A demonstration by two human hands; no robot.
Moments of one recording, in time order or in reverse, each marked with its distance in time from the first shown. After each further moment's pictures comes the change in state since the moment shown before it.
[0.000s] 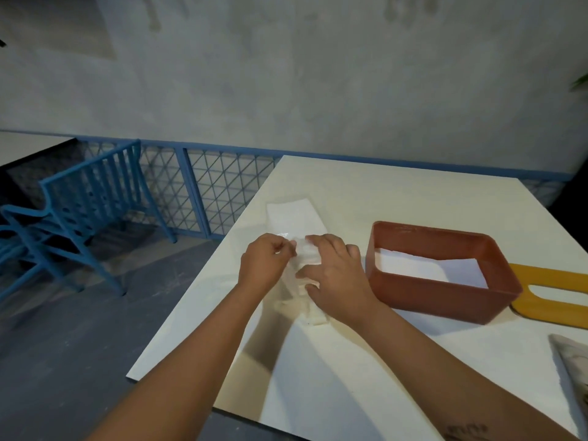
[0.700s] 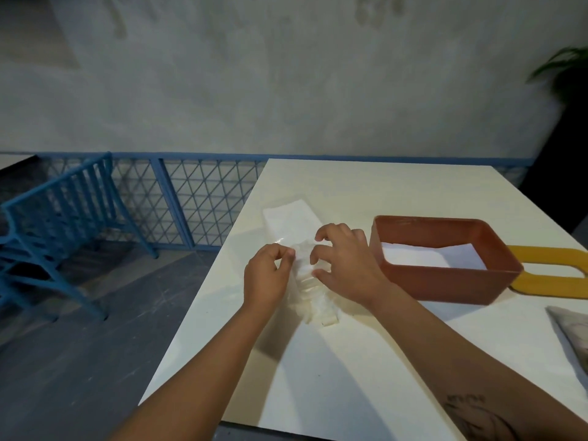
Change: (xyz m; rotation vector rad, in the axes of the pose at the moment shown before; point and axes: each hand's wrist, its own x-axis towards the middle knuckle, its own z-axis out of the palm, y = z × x) left_hand -0.007 -0.026 0.000 -0.166 0.061 0.142; right_hand 0.019 0.003 0.000 -0.005 -0.049 0.081
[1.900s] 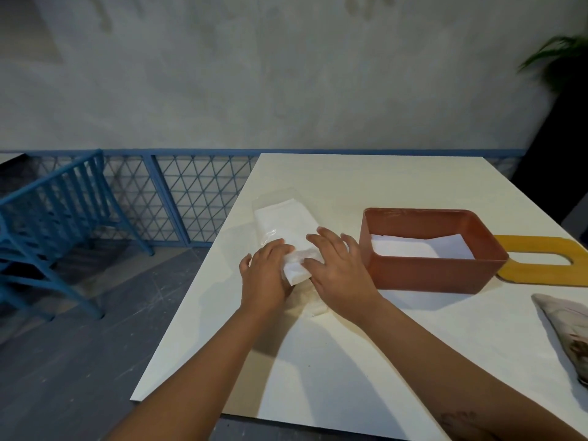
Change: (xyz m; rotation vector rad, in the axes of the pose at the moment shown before) left_hand -0.011 -0.011 0.013 0.511 -0.152 0.160; right_hand -0.033 -0.002 0.021 -0.250 0.183 -0.104
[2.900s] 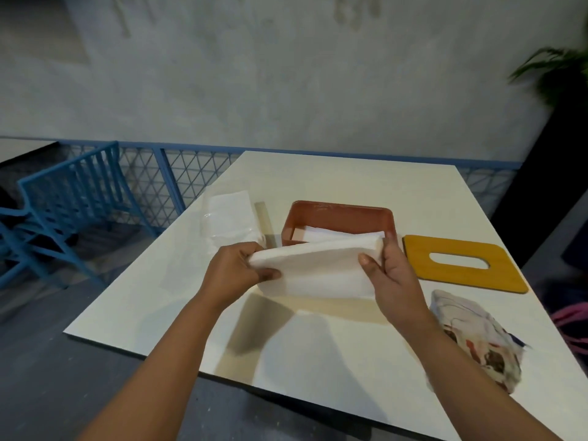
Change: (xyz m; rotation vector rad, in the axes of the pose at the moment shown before) left_hand -0.056 0.147 -0.002 -0.390 0.012 -0.197; right_hand -0.125 0.142 -0.137 1.247 0.050 0.612
